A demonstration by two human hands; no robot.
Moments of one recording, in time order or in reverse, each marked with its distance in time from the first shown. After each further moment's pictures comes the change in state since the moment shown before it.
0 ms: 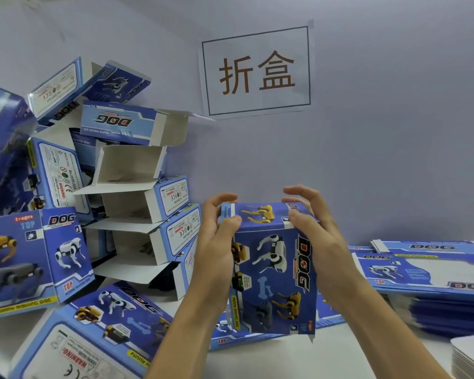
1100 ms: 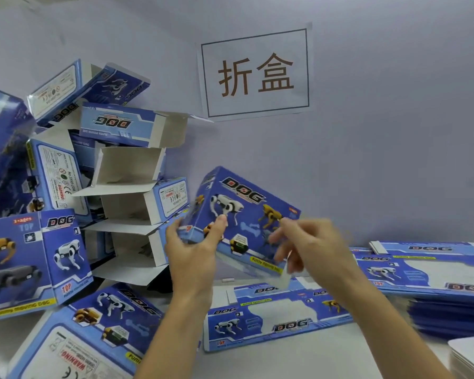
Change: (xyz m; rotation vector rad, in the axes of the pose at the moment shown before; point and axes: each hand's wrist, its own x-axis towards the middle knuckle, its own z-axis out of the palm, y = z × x) left_hand 0.014 -0.019 -0.023 -0.026 0.407 -0.098; right_hand -0.001 -0.016 0.005 -0.476 0.060 0.191
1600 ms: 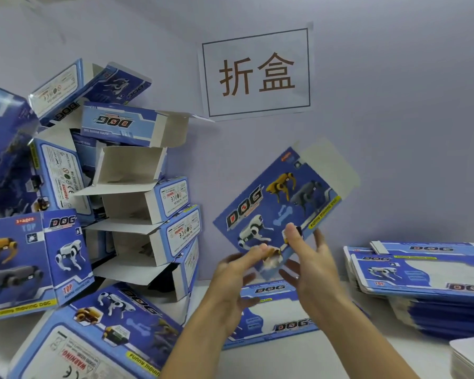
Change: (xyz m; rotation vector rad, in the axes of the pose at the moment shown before) left_hand -0.026 -0.031 0.012 0.171 -0.344 -0.507; right_hand 0.004 0.041 0.028 0.596 0.222 0.286
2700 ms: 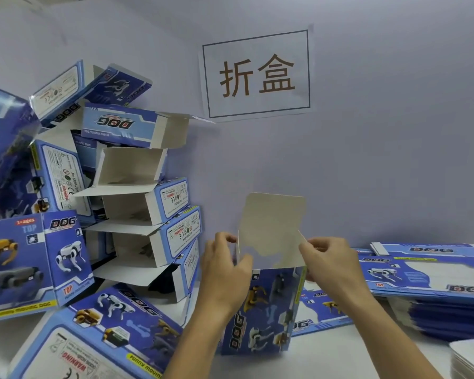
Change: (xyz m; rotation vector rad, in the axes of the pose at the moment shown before) left_hand 0.000 0.010 -0.010 0.703 0.242 0.492; right_hand 0.017 -0.014 -0.031 -0.815 0.065 -0.220
